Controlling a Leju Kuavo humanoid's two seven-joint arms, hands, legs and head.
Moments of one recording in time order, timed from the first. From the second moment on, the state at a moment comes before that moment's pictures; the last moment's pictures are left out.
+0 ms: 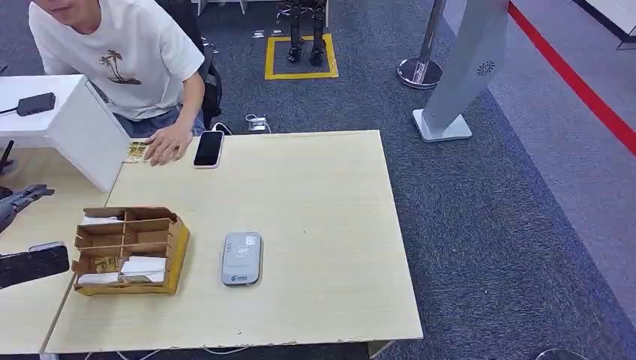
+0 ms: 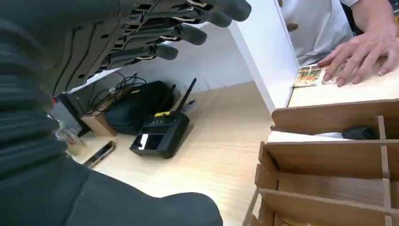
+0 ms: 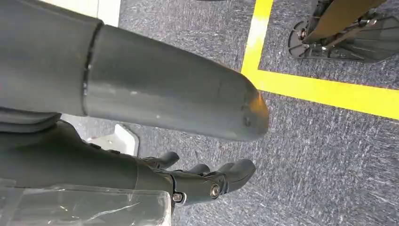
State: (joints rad) left arm -0.27 1.07 -0.32 -1.70 -0.23 -0.49 0.22; right arm -0.15 0.03 1.56 -0.11 -1.14 -0.35 0.04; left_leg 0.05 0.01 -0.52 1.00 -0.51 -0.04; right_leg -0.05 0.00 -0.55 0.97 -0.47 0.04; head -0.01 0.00
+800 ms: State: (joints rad) left arm -0.43 1.15 -0.45 -1.70 0.13 -0.59 0.29; right arm -0.17 0.03 1.56 -0.11 -1.11 -0.35 0.06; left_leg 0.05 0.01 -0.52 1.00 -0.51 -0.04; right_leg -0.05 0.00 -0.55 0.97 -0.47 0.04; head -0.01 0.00
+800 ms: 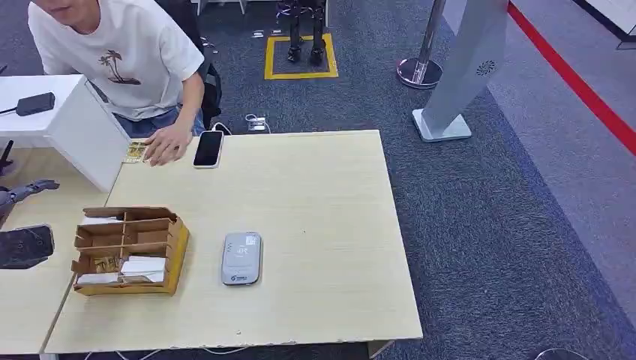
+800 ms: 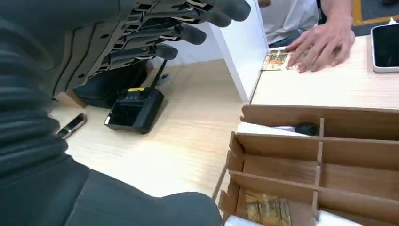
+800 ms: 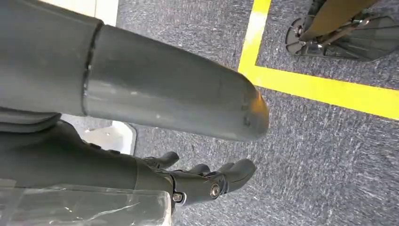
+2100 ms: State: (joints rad) left arm 0.24 0.97 -0.30 -1.84 -0.32 -0.20 0.19; right arm -0.15 0.03 1.56 -0.11 -1.17 -0.35 0.04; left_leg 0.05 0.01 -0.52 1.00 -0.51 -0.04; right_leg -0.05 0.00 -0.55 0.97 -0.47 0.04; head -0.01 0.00
